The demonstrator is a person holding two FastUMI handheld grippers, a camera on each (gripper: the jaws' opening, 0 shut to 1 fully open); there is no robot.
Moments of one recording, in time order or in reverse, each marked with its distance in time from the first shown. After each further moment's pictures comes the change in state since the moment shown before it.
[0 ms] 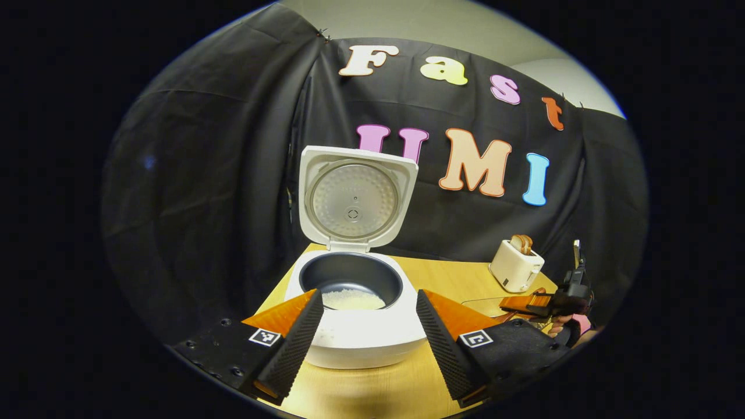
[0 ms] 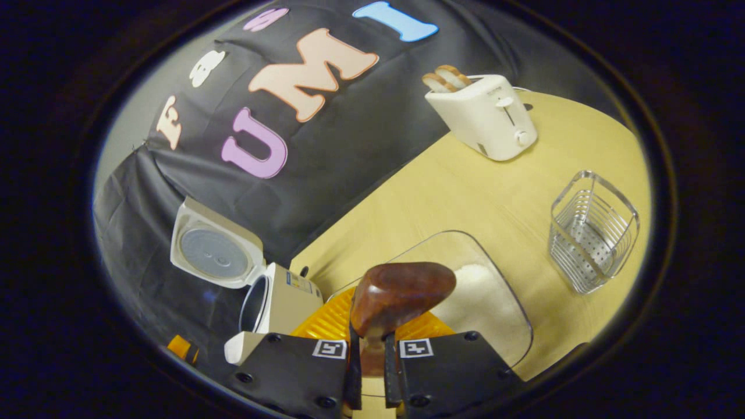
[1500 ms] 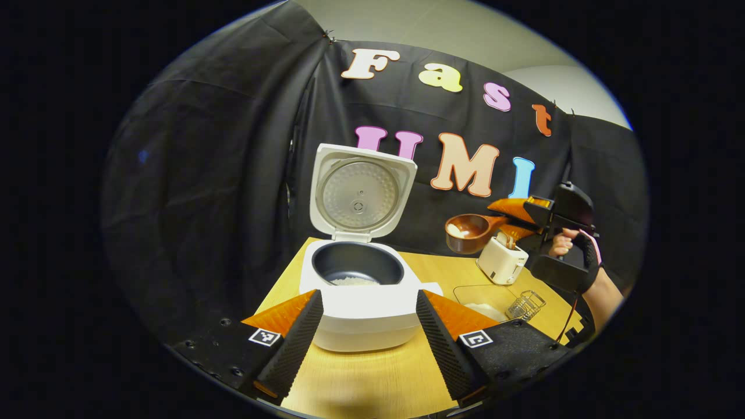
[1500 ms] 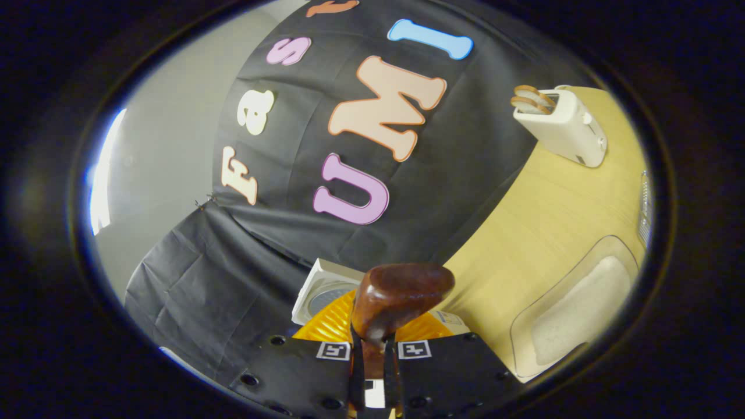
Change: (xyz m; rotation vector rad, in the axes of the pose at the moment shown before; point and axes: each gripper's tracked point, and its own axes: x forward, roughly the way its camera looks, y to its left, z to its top) left arm -0.057 0.037 -0.025 -0.036 0.004 -0.043; right arm -0.024 0.246 0.036 0.147 -0.144 0.370
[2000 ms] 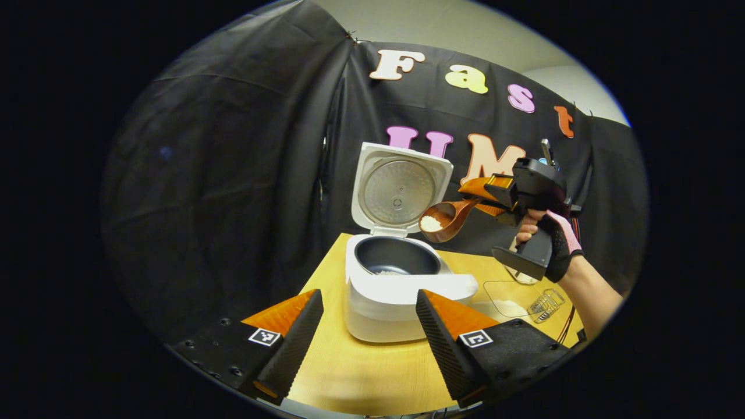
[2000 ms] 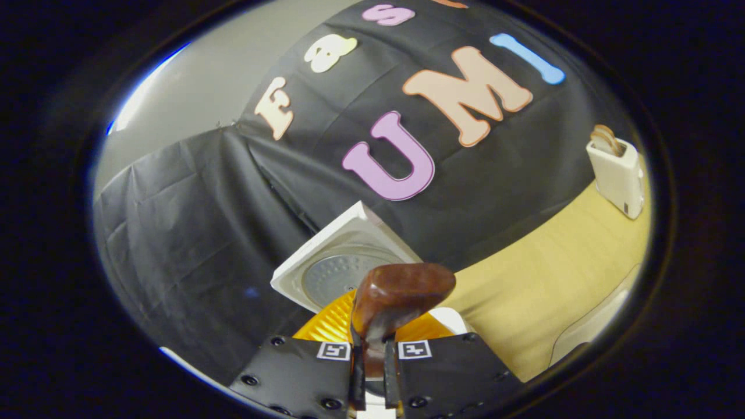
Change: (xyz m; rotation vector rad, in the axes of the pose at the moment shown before) left arm -0.022 0.051 -0.006 -0.021 0.001 0.125; right arm 0.083 0.057 -0.094 -0.437 0.016 0.007
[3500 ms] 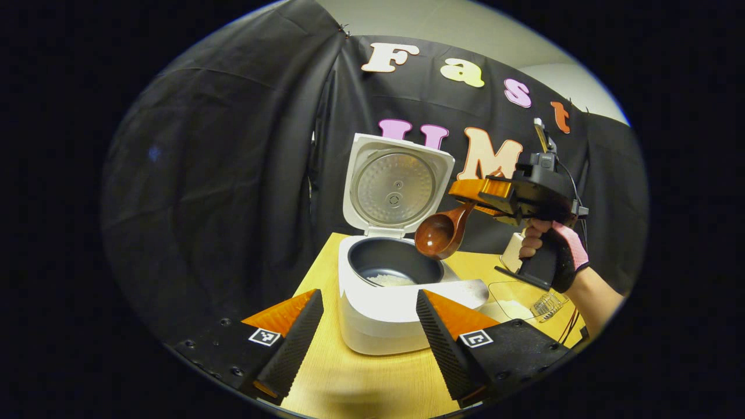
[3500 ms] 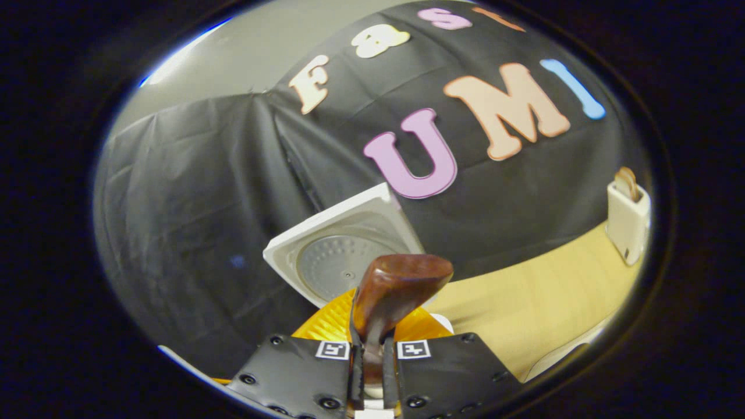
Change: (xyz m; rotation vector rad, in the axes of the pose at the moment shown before) left arm 0.034 -0.009 0.003 0.035 0.026 -0.069; right arm 0.013 -0.018 0.003 -0.035 -0.001 0.034
